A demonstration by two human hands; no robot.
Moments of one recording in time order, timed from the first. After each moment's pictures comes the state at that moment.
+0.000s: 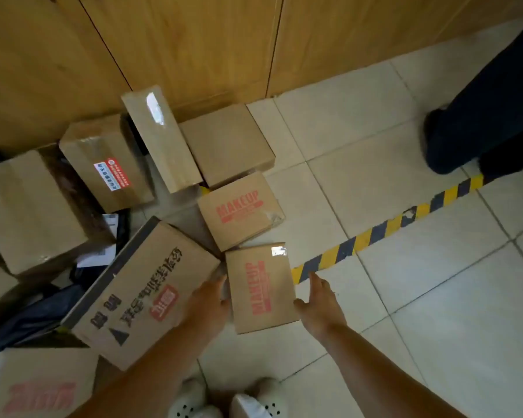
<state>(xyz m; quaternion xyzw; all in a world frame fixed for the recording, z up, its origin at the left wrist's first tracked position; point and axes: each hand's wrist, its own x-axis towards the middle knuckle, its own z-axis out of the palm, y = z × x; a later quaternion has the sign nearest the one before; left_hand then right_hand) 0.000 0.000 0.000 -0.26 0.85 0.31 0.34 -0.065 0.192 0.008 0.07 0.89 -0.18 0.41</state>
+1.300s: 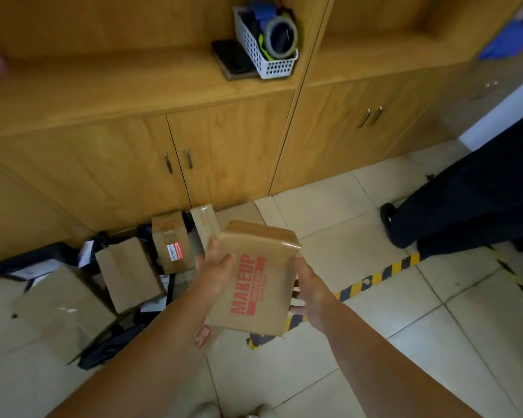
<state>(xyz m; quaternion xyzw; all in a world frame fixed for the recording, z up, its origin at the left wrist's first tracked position) -0.047 -0.082 0.415 -0.43 0.69 0.57 0.11 -0.096 0.085 0.424 0.24 0.72 -0.52 0.40</state>
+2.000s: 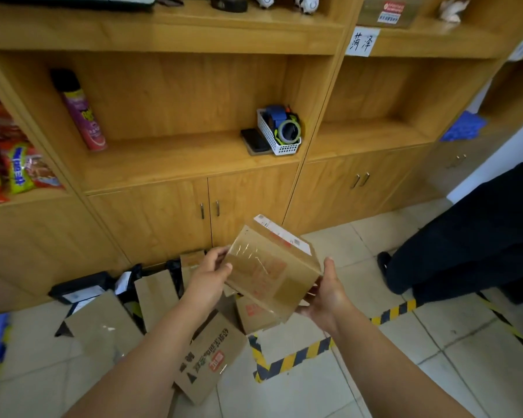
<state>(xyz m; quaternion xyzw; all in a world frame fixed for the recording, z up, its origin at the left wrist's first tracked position) 0.053 -0.101 0.600 -0.33 0.68 0.65 -0.01 -0.034 0.087 0.597 0.27 0.56 -0.70 0.34</state>
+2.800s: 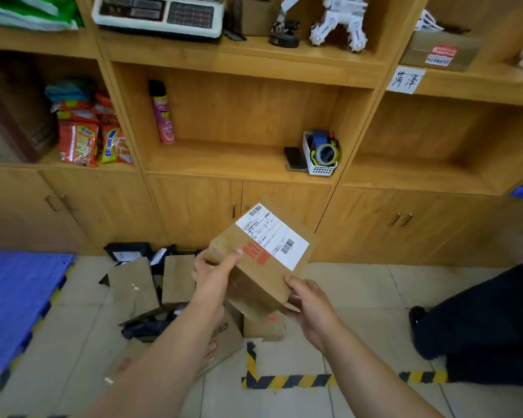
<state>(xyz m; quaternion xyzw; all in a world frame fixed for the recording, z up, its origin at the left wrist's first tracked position) 0.071 0.017 0.615 -0.49 0.44 0.72 -0.23 -0.030 0.163 0.621 0.01 0.65 -0.63 0.43</state>
